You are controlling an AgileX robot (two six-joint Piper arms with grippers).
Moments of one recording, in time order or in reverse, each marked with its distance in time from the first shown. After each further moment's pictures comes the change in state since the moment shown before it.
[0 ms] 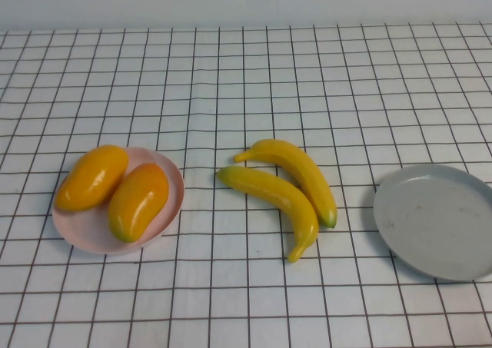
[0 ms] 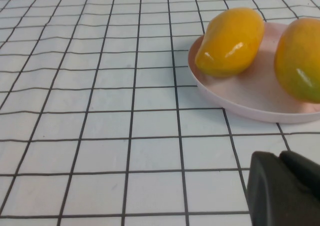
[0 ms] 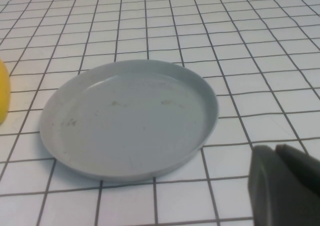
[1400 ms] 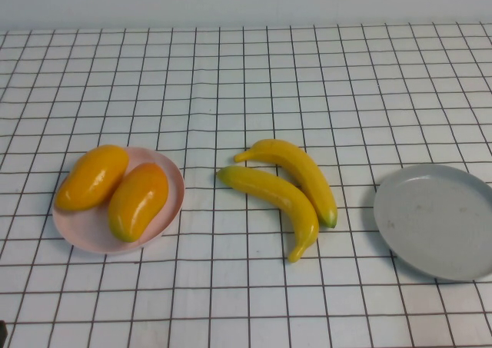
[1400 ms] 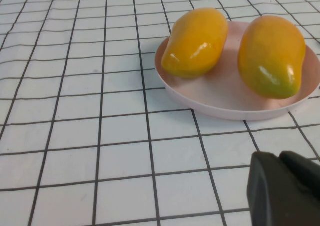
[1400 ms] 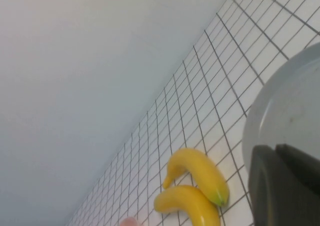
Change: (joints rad) right arm 0.000 0.000 0.001 0.899 -0.076 0.076; left arm -0.089 0.000 0.000 -0.007 0.000 0.008
